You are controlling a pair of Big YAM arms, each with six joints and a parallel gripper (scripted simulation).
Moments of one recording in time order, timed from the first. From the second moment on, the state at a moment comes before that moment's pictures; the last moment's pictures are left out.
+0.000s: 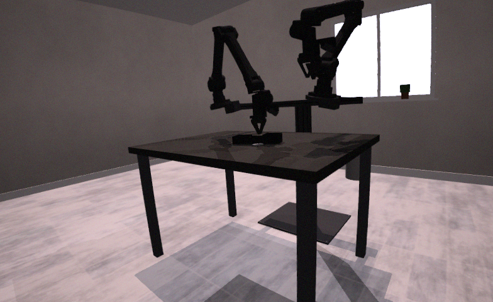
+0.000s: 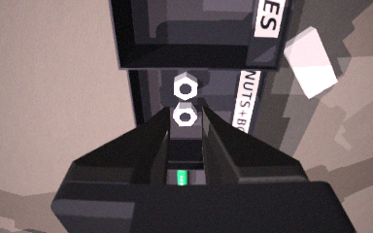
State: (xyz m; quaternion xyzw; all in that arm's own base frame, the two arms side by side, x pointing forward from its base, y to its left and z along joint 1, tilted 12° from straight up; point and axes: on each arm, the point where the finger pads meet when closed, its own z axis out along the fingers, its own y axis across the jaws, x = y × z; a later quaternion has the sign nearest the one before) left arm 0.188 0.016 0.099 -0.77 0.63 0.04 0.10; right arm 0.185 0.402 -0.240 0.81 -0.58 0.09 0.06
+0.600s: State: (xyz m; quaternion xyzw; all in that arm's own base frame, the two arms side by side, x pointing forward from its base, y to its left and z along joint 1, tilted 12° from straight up) left arm 0.188 0.016 0.099 -0.77 0.63 0.04 0.10; right arm 0.181 0.407 -0.216 0.81 -0.57 0.09 0.06
